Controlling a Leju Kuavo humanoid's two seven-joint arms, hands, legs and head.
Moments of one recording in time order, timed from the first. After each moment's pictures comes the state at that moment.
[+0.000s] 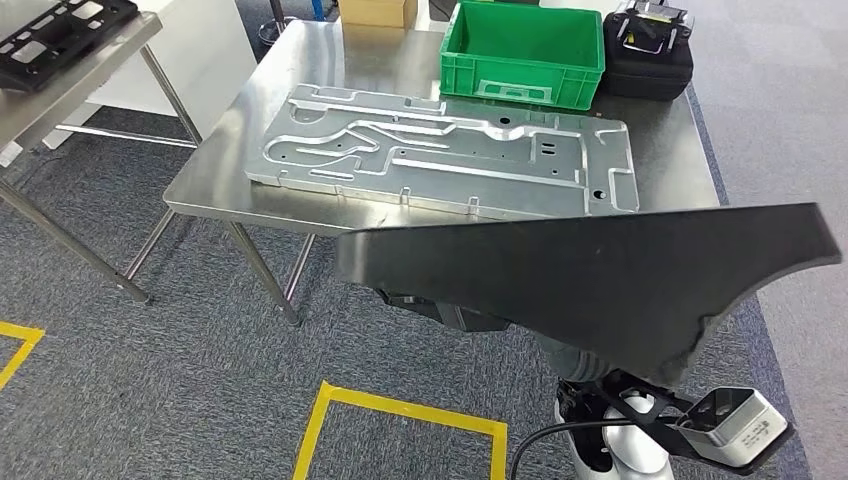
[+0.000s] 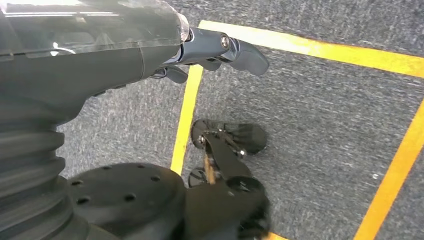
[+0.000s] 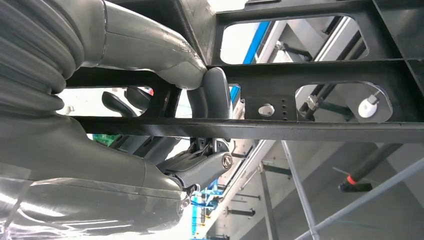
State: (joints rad) left arm -0.06 -0.04 -0.08 -0.18 0.24 0.21 -0.27; right arm -0.14 0.12 0.27 -1.89 0.06 0.15 -0.62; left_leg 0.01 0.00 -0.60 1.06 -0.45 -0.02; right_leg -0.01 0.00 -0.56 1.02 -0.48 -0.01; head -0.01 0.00
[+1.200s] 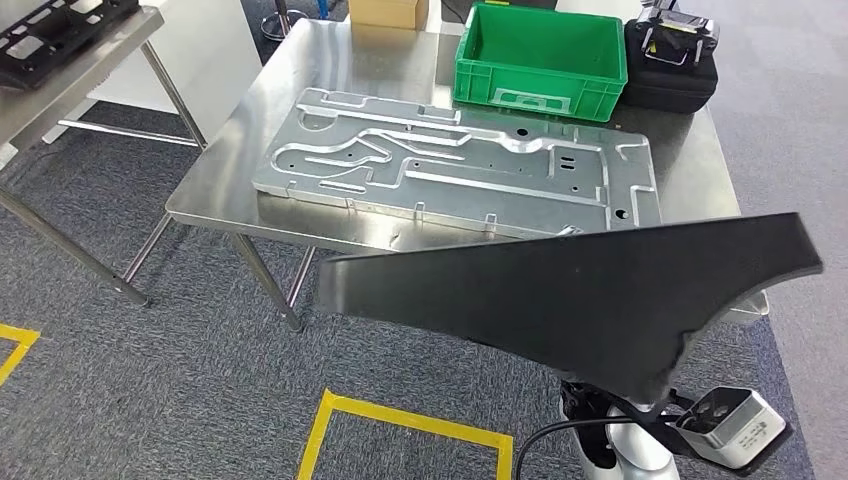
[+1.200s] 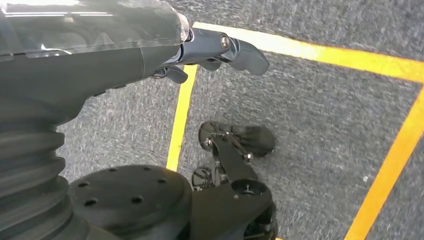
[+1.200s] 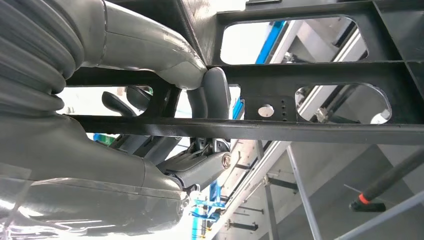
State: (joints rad) left arm -0.06 -0.05 -0.07 -0.18 0.23 0.22 -0.26; right arm -0.15 0.09 0.27 -1.89 0.07 0.15 -0.62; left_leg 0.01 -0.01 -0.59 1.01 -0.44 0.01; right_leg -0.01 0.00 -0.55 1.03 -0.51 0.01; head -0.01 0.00
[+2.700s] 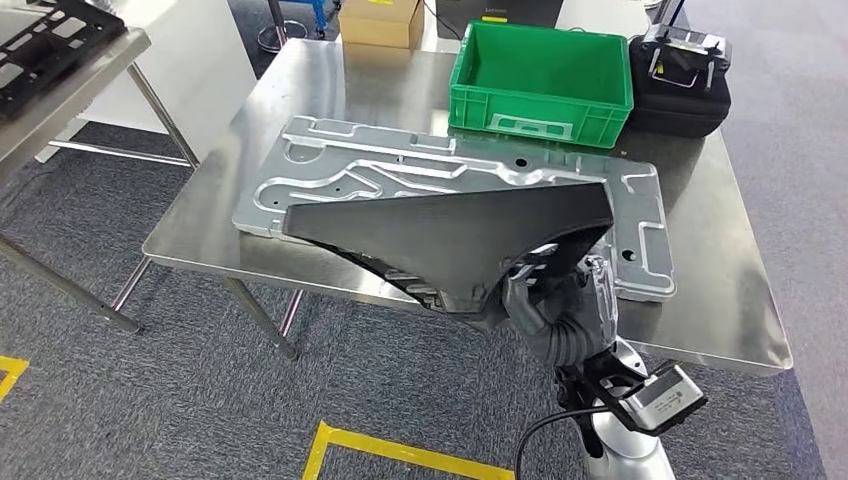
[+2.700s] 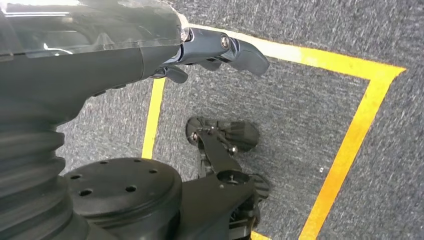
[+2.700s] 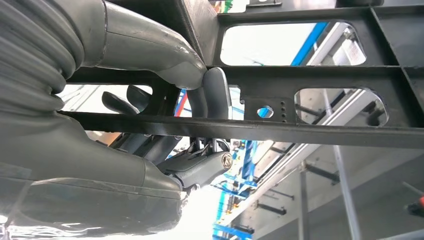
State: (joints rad) left arm -0.06 -0.05 -0.06 -0.18 0.23 0.21 -0.27; right arm -0.17 0.05 0.27 -1.79 0.22 0.05 -0.62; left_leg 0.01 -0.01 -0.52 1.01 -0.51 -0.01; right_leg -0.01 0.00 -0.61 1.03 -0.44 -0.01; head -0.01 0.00
